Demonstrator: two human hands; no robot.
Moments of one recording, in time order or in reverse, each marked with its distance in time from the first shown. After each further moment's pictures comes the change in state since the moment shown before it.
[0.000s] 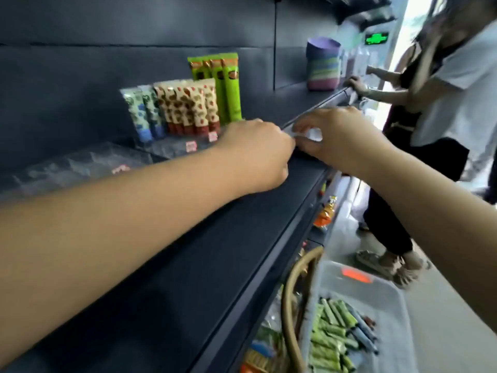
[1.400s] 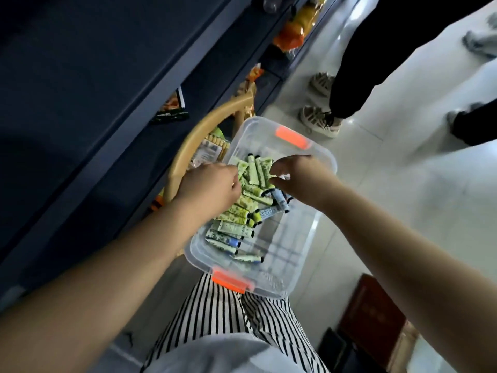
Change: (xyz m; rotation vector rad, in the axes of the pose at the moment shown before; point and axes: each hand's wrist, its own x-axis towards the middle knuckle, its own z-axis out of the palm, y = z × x) left_hand 0.032 0.271 0.322 -0.760 -0.715 -0.231; right_hand -0.252 0.236 0.240 0.258 -1.134 0.402
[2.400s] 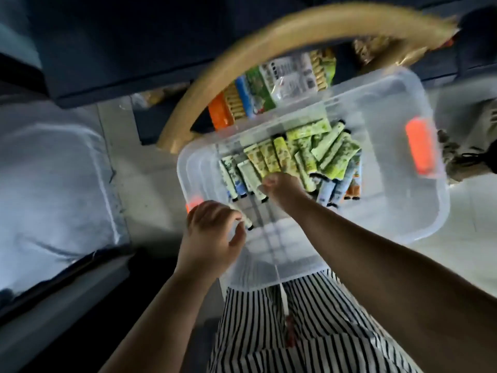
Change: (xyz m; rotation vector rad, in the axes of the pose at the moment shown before) left_hand -0.070 0.063 0.213 -0.393 0.391 -0.755; right_hand 0.104 0.029 0.195 -0.012 -0.649 -0.167
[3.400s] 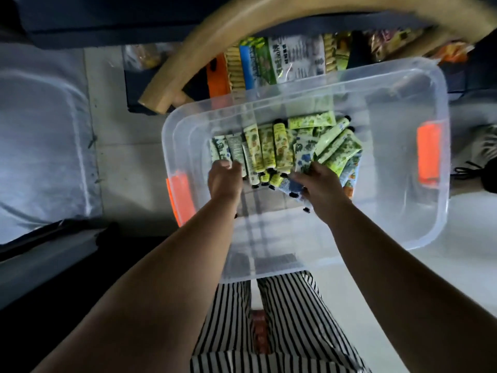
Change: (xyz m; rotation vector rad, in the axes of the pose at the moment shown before) left_hand 0.081 -0.008 0.104 -0.705 0.066 -1.078; right_hand 0.001 0.068 -0.013 0.721 0.144 0.113
